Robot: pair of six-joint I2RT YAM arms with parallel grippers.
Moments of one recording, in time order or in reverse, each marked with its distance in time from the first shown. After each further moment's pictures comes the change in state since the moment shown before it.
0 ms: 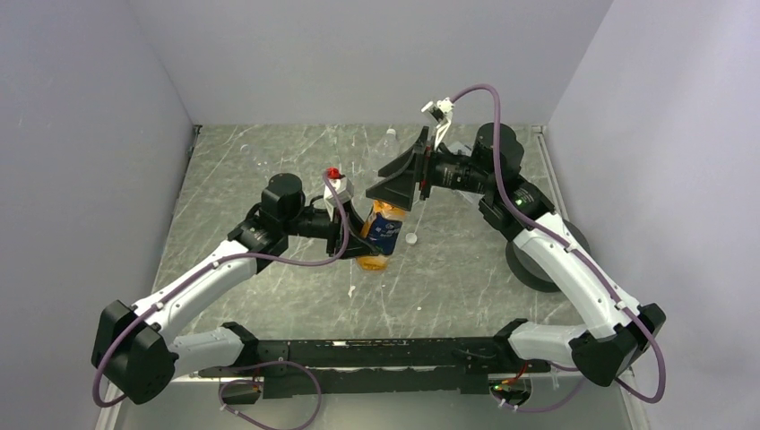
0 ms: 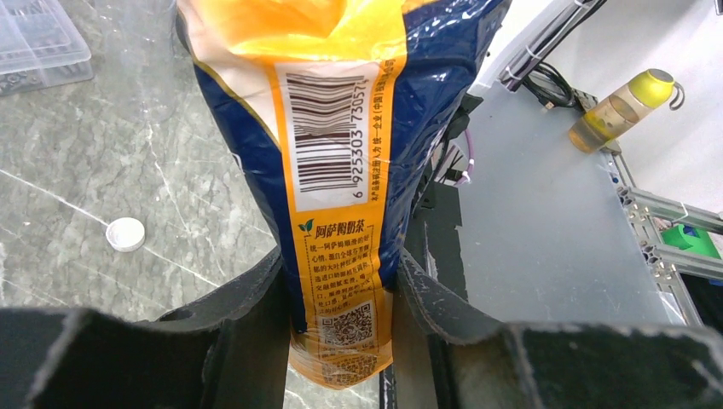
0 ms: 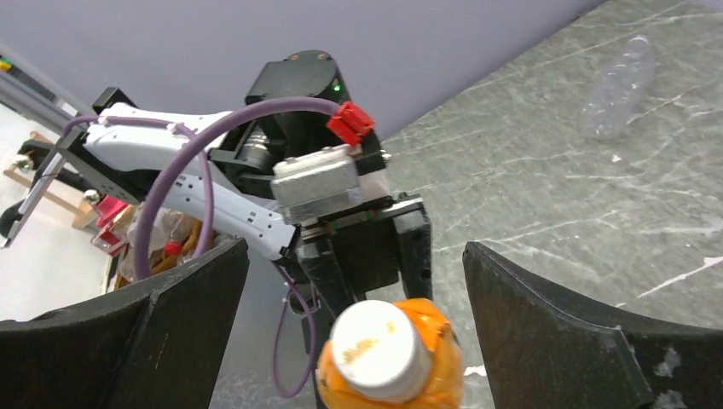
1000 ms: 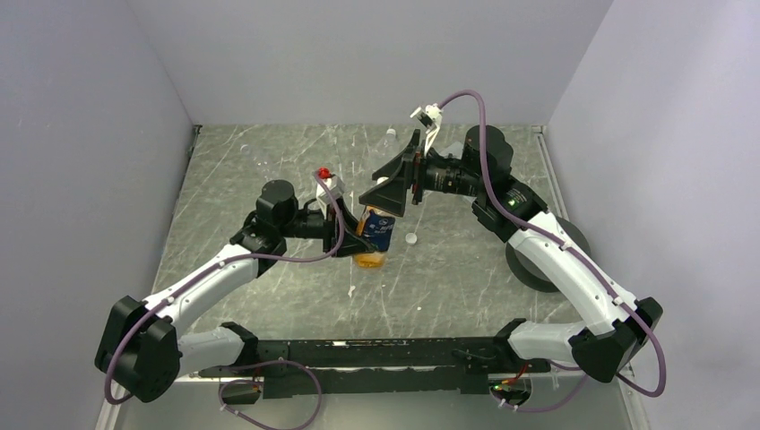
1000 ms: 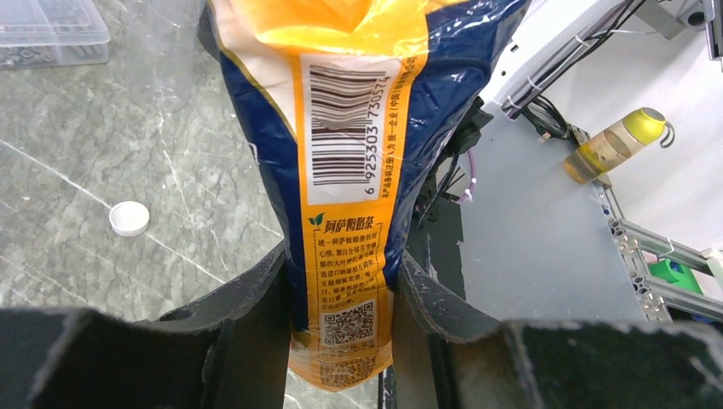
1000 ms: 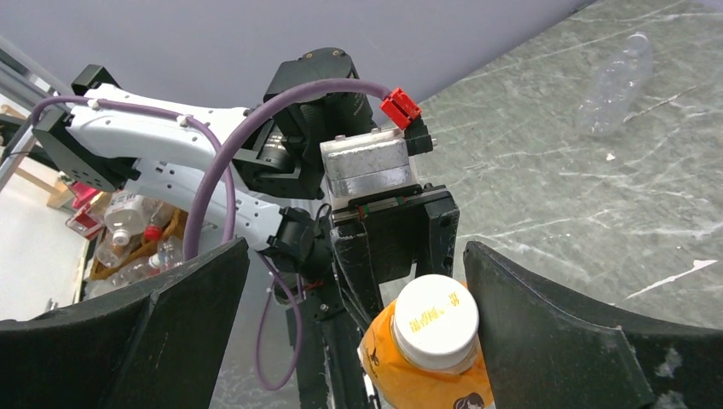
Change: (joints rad) left arm 0.067 0.023 -0.121 0.226 0.019 -0.149; right arm 0.064 0.018 0.006 -0.018 0.034 -0.066
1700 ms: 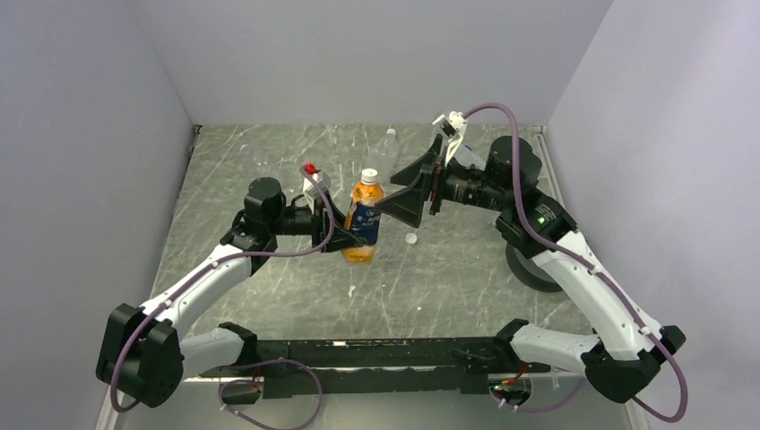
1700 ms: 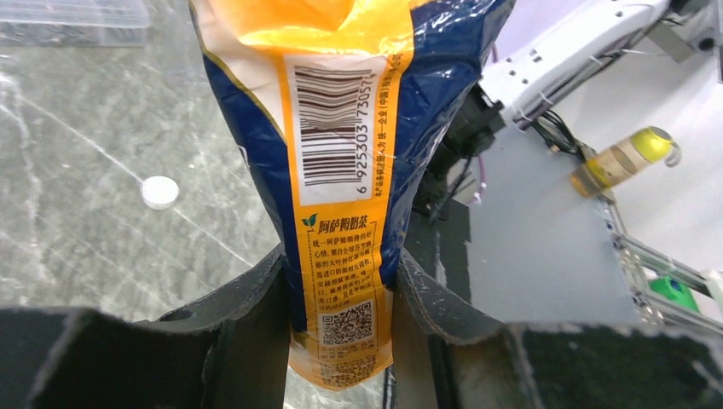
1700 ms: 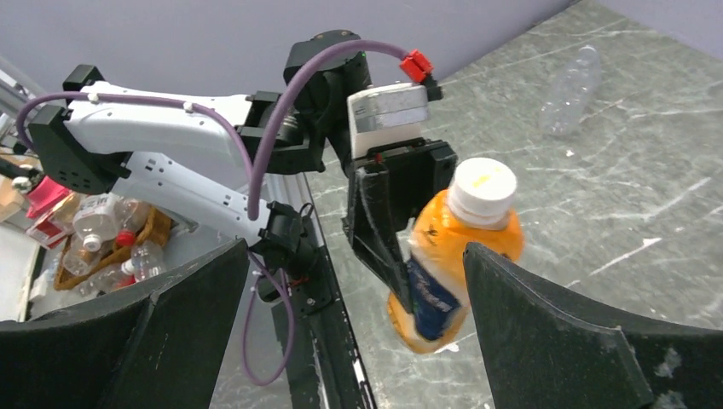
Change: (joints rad) left arm 0.098 -0.020 -0.026 0.000 0.035 -0.021; right arm 0.002 -0.116 0.002 -0.117 0.087 -0.060
